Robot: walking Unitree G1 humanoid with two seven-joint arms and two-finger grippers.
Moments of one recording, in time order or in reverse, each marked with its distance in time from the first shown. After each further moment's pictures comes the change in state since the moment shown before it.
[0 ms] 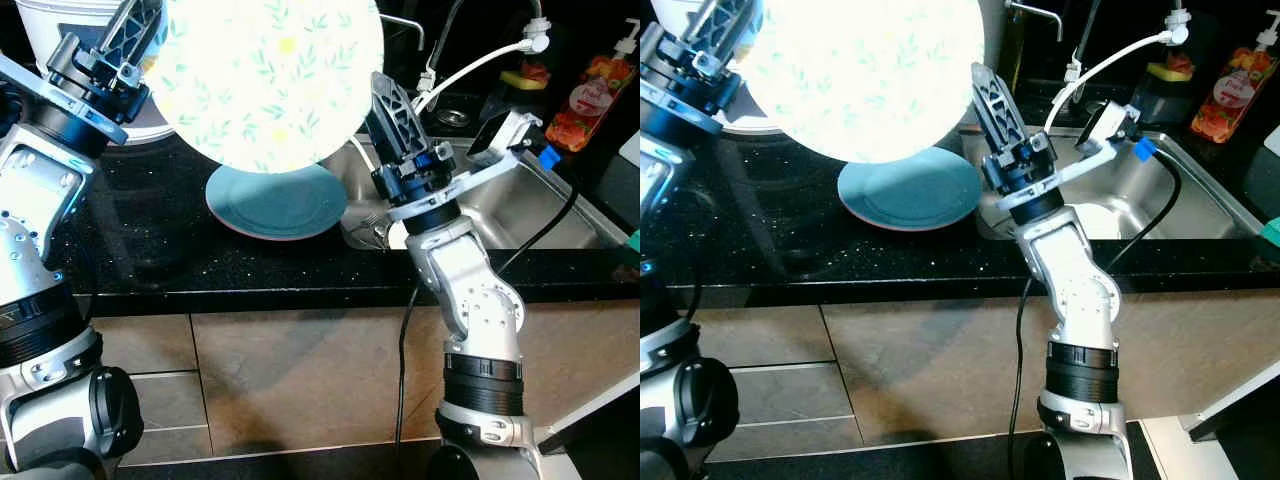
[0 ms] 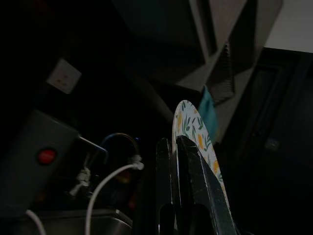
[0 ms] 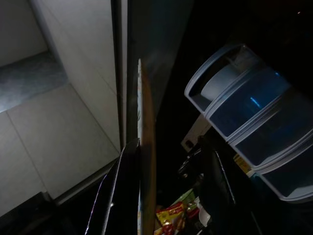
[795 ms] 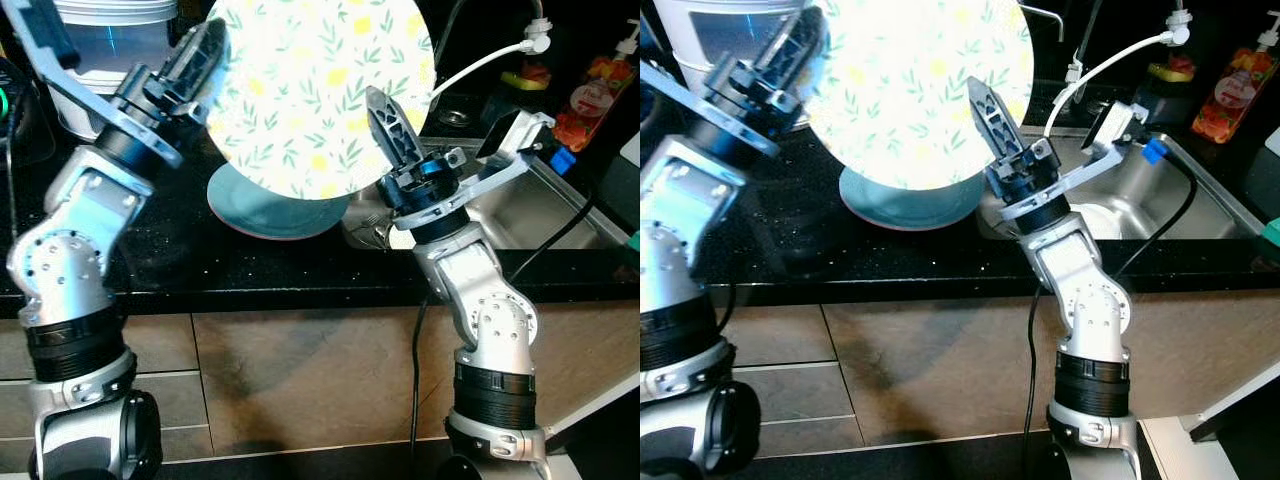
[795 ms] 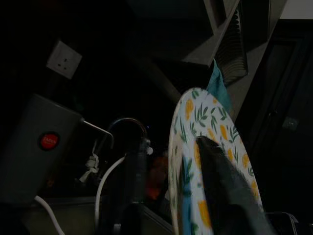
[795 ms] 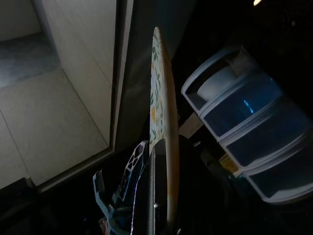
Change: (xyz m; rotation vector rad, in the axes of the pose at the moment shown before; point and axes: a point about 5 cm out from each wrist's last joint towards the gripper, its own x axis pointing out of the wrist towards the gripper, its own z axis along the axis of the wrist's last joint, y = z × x) left arm 0.009 -0.009 -0.045 0.066 0.052 0.028; right arm -0.005 0.010 -0.003 -0.083 0.056 0.008
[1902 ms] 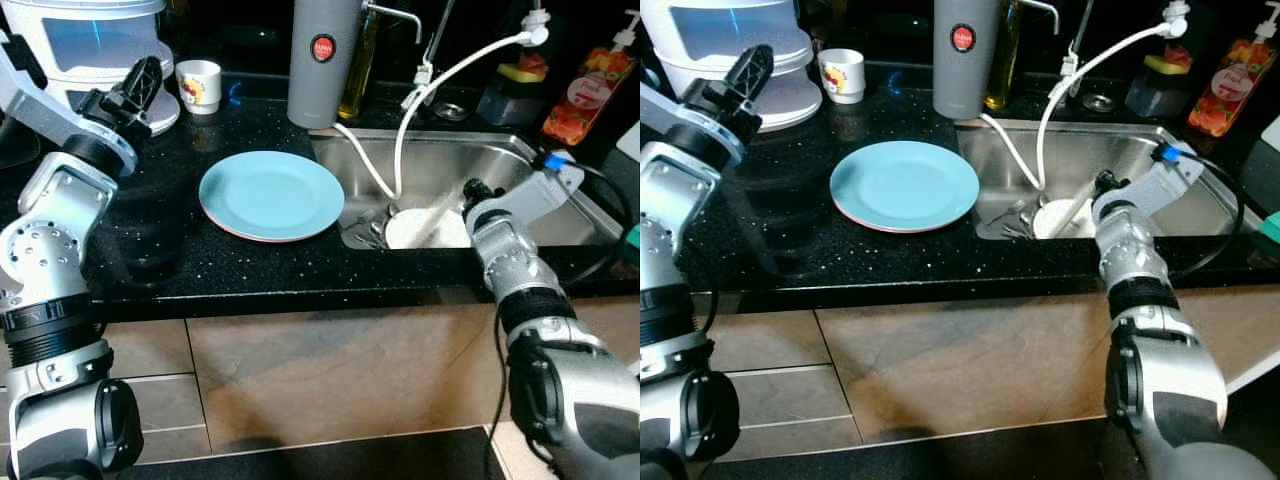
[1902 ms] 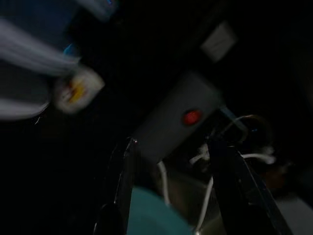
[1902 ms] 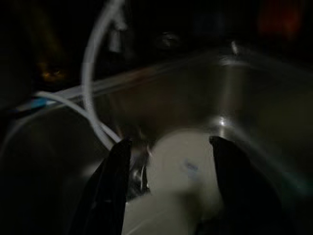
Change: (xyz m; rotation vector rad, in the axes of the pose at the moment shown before) left arm -0.034 0.085 0.007 0.030 0.036 0.593; right arm -0.050 -0.137 0.102 -1.038 0.120 -1.220
